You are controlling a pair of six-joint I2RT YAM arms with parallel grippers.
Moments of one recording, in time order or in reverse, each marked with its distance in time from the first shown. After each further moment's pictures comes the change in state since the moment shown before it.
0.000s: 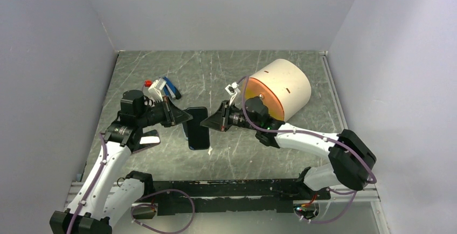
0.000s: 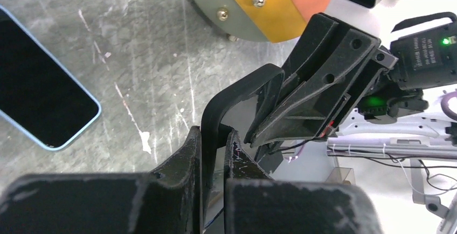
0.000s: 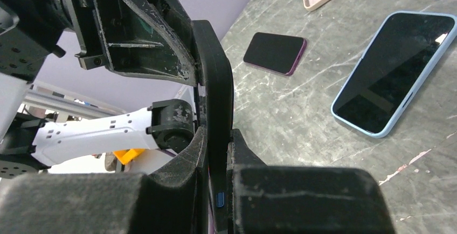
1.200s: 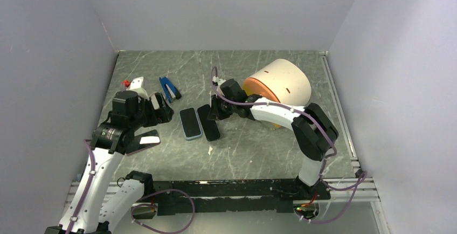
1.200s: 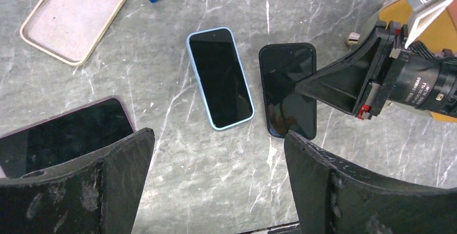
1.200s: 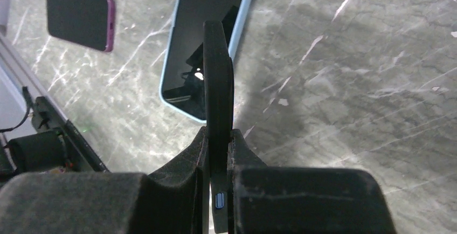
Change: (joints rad) left arm -0.004 -0.054 0.186 -0.390 -0.657 0.190; right arm -0.104 0.398 0.429 -0.639 0.127 -0.342
